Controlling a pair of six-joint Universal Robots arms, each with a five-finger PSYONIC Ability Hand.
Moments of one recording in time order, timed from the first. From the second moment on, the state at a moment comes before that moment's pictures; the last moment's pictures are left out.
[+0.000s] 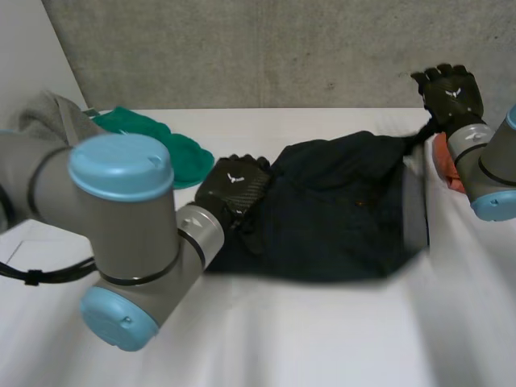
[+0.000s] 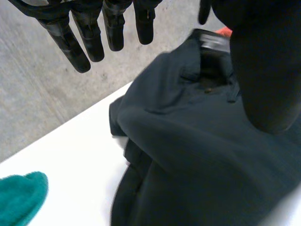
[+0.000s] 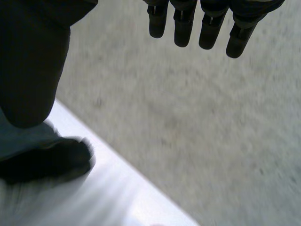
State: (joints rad) left arm 4.01 -2.07 -1.33 3.15 -1.57 3.31; right arm 1.69 -0.70 0.88 -0.30 1.39 2.79; left_hand 0.19 0.22 0.22 0.21 0.05; right_hand 0.22 0.21 0.21 0.22 0.04
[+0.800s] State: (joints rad) left arm 4.13 -2.09 -1.49 3.08 -1.59 3.62; right arm 1.83 -1.16 1.87 -0.26 1.29 2.37; left_hand 0.26 0.26 0.25 0.26 0.09; right_hand 1.07 1.14 1.13 1.13 0.94
